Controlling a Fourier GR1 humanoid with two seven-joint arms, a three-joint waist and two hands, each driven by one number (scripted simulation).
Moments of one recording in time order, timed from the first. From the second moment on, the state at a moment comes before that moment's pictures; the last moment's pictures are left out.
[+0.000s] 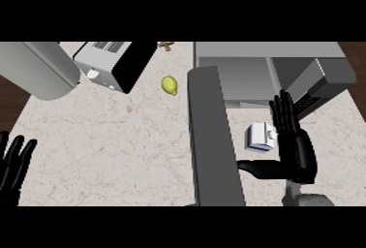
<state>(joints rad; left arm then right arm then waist) 0.34 0.05 0.17 -2.13 0.28 -0.29 -0.09 -0.04 -0.04 0.07 -1.58 -0.05 -0.10 -0.23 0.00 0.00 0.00</state>
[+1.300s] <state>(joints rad) 0.40 0.03 0.23 -2.16 0.31 -0.39 -0.10 -0.18 -0.11 -0.10 -0.98 -0.03 0.03 -0.67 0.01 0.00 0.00</state>
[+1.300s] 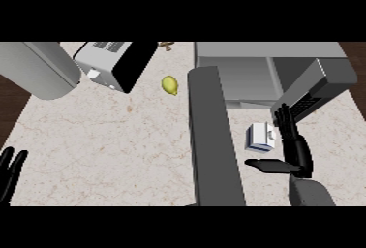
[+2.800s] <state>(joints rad) 0.37 0.01 0.23 -2.17 0.32 -0.39 -0.04 -0.43 -0.18 -0.17 -0.40 0.03 0.17 -0.99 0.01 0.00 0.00</state>
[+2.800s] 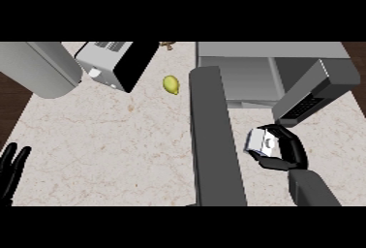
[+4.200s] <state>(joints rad) 0.37 0.04 0.33 -2.09 0.41 -0.46 -0.07 -0.20 -0.15 -0.09 -1.09 -0.09 0.16 -0.74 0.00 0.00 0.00</state>
